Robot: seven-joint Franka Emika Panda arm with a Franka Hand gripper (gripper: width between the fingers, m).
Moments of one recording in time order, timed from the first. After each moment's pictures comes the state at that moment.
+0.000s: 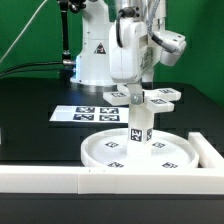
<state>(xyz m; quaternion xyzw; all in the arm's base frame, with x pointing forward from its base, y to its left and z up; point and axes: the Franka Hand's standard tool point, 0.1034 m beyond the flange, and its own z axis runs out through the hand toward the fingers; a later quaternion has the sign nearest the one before) 0.564 0.039 0.104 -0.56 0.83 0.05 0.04</state>
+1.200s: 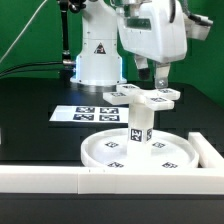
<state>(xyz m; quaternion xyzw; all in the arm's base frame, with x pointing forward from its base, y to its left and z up) 0.573 0.048 0.132 -0.81 0.58 0.05 0.07</state>
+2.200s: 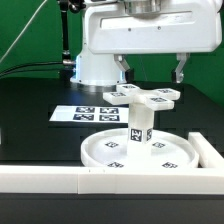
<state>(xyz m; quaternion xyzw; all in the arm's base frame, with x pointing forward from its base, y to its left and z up) 0.579 0.048 0.136 -0.98 0.19 0.03 0.07</state>
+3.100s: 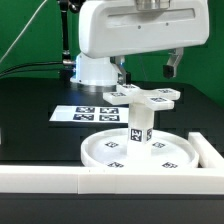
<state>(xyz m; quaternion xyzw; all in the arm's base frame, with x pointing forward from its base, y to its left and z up) 0.584 0.041 0.137 -0.96 -0.26 0.00 0.04</state>
